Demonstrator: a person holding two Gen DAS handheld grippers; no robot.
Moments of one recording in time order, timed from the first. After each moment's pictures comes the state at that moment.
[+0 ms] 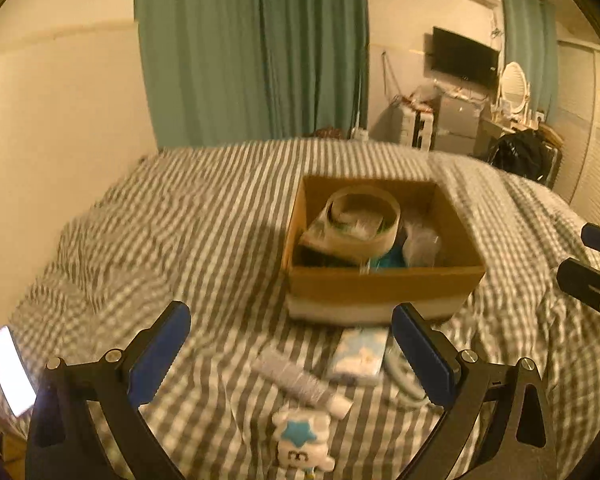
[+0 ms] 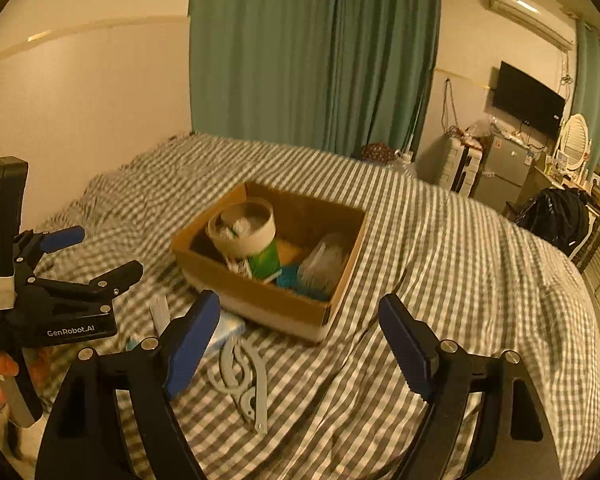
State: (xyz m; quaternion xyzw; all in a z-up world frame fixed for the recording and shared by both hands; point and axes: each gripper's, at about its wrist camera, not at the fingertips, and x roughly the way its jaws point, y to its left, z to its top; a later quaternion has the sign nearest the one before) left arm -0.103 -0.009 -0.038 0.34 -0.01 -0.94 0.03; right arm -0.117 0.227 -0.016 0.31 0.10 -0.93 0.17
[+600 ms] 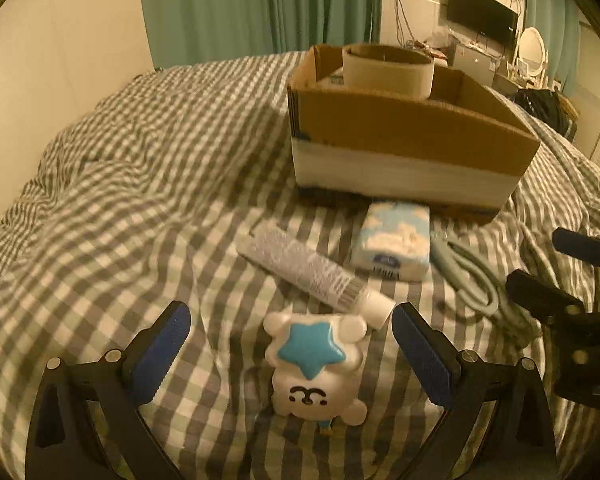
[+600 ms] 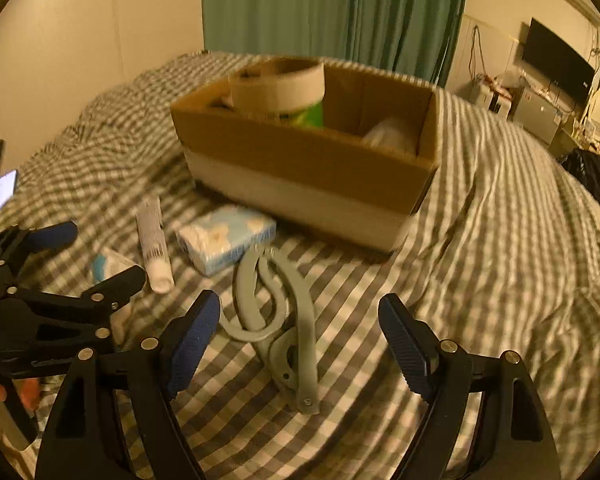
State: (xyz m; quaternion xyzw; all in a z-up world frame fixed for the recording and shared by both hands) left arm -0.093 -0.014 -0.145 0.43 0.00 -0.90 0.04; right arm -0.134 0.187 -0.148 0.41 0.11 -0.89 0.18
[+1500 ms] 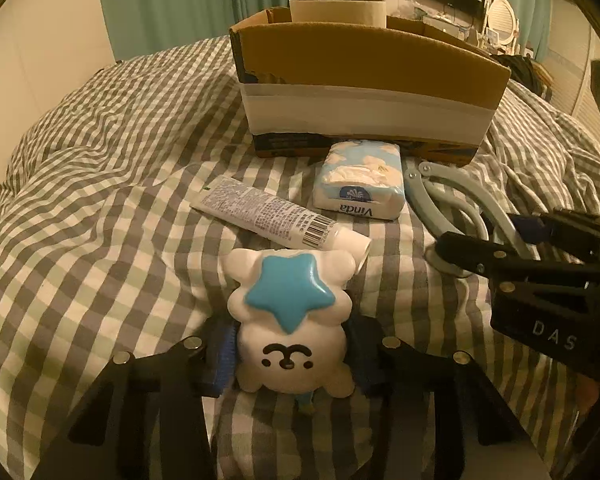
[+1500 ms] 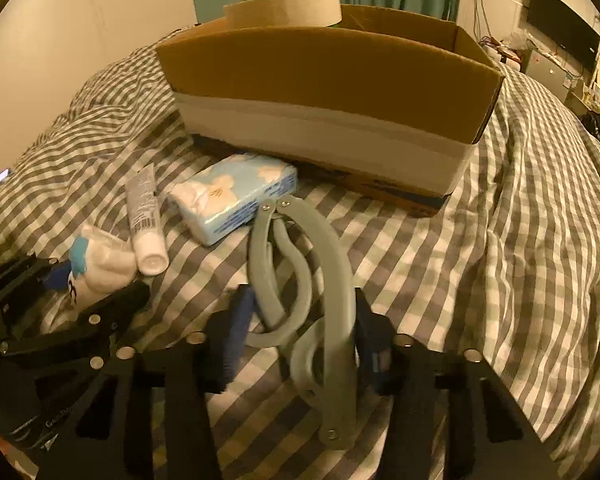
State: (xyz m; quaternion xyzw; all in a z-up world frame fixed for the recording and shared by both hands) left arm -0.080 0.005 -0.172 0.45 -0.03 -0.89 -0.02; right arm -0.144 0.174 -0.193 0.46 0.08 -0.86 0.19
